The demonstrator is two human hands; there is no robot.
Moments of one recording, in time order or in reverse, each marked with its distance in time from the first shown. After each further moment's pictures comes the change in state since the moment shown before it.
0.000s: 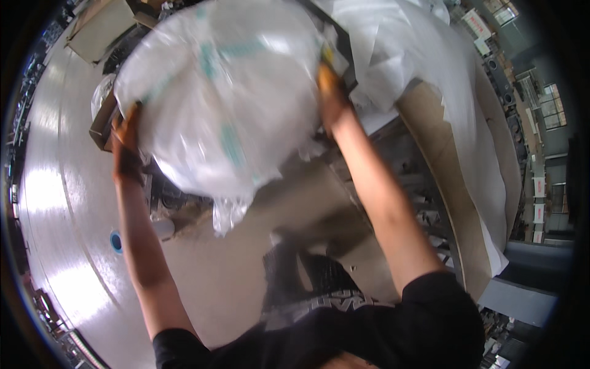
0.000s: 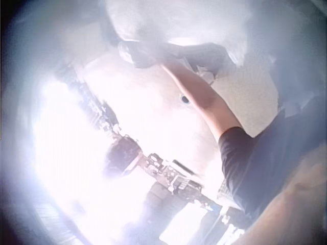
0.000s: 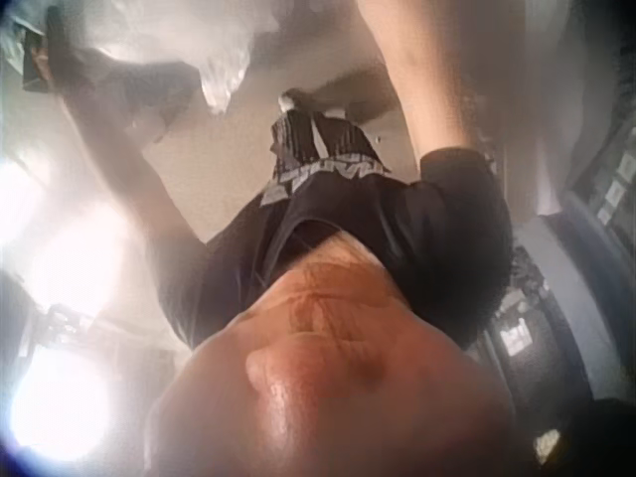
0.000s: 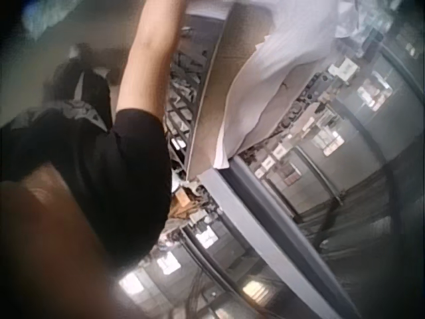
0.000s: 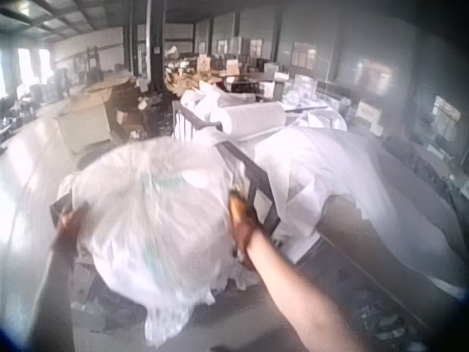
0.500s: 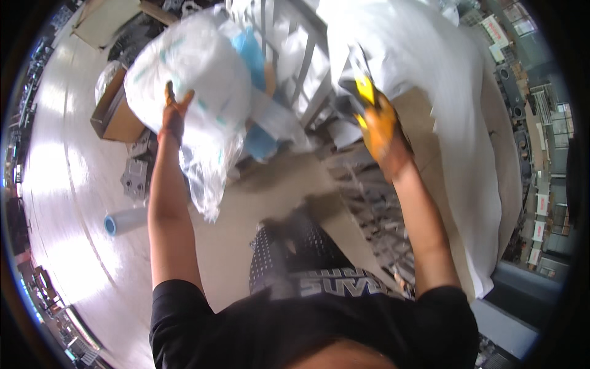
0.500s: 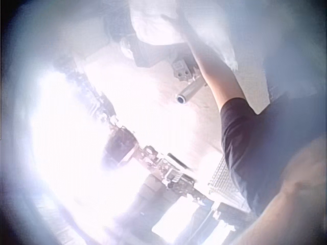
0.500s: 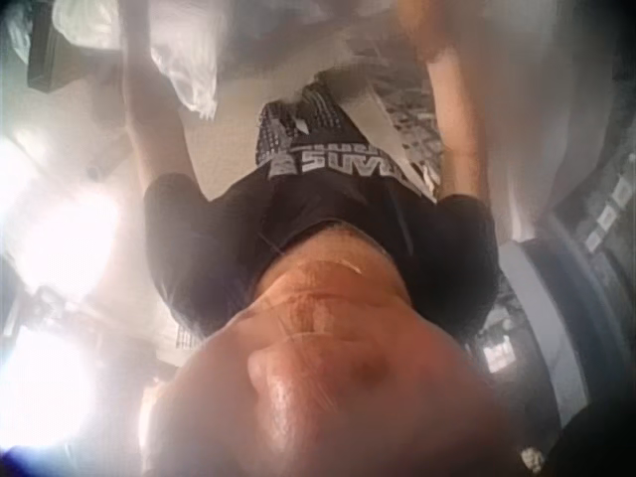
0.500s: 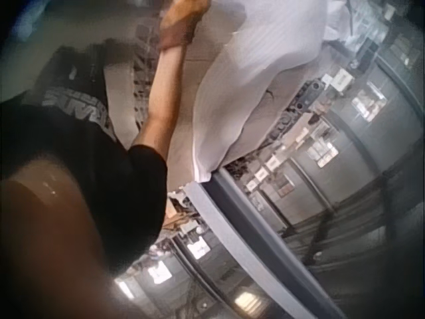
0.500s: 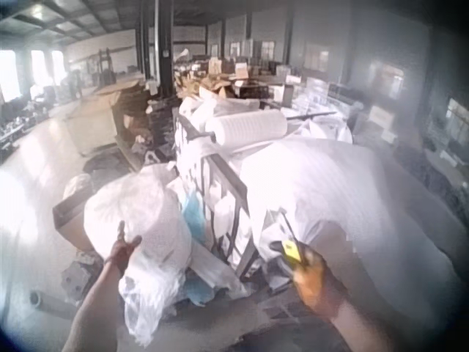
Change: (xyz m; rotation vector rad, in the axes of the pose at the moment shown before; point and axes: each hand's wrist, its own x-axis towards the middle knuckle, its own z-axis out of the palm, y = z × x) left_hand 0.014 0.042 0.178 -0.335 -0.104 -0.557; right_hand -0.027 -0.051 -0.171 0.165 -0.198 0.134
